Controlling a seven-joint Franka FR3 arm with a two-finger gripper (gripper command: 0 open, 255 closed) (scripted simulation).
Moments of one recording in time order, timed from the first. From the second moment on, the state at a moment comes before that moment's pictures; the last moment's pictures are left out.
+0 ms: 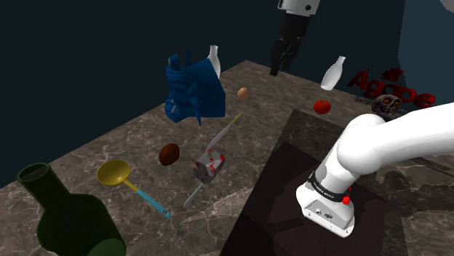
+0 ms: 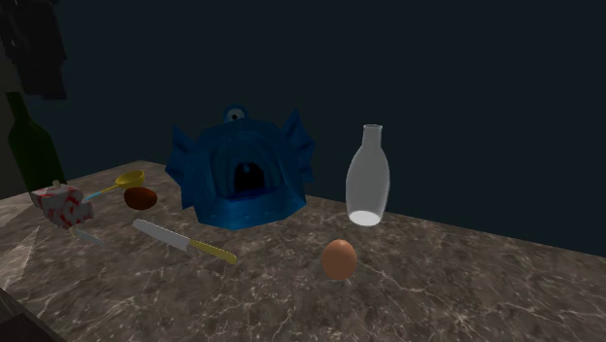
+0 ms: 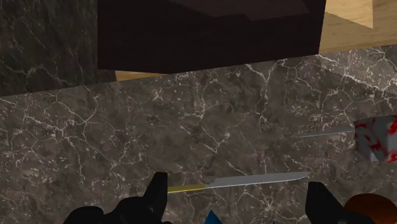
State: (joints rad) arm -0.01 -0.75 0.05 -2.32 0.06 1.53 0.00
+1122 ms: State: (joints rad) arm -0.07 -0.51 -0.11 -2.51 -0.13 2.08 -0.29
